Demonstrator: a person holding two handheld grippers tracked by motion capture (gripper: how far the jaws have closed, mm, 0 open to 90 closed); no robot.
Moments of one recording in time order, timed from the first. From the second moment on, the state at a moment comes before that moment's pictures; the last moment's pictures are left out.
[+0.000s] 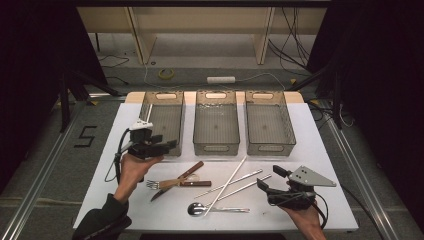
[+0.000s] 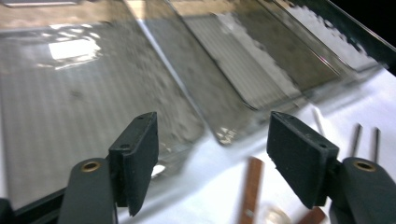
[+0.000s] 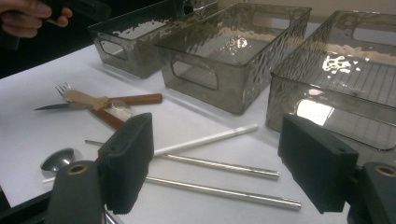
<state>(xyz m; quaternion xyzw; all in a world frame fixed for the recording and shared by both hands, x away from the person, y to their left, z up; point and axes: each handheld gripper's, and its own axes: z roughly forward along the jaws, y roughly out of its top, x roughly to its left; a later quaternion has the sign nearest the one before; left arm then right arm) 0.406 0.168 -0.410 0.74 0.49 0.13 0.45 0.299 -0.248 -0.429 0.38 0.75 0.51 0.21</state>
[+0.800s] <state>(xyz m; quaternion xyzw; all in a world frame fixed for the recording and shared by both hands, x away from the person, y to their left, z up) 0.335 0.065 -0.457 0.82 0.42 0.05 0.39 0.300 -0.246 -0.431 0.38 0.75 0.50 0.20</state>
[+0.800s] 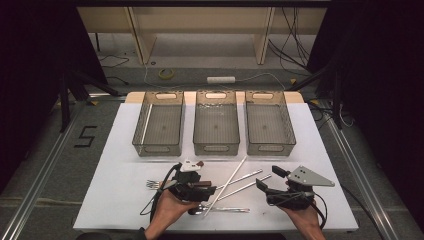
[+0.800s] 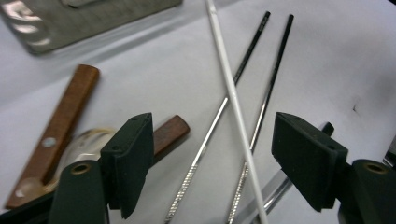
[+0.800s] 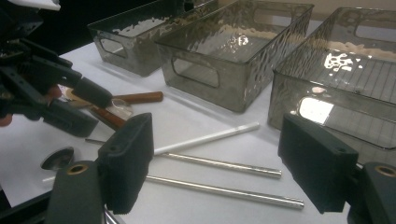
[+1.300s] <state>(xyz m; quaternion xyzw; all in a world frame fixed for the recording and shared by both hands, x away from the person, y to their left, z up) 0.337 0.040 -0.470 0.84 0.39 0.03 0.37 0.300 -0.246 -0.431 0.39 0.75 0.50 0.20</state>
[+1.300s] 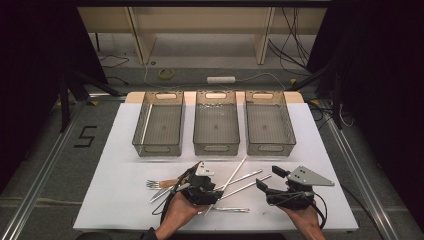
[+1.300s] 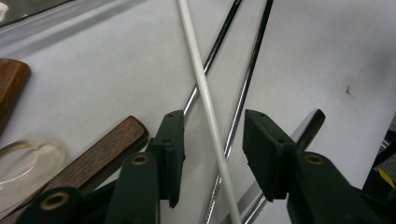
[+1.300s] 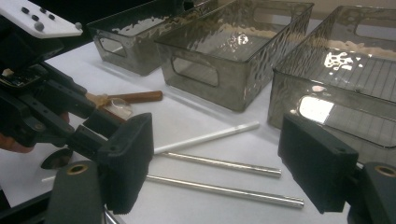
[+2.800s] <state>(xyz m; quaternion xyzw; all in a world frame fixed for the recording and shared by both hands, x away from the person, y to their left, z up) 0.342 0.024 -0.481 0.86 0.39 0.05 0.34 0.300 -0.246 -0.431 0.39 0.75 0.50 0.20</state>
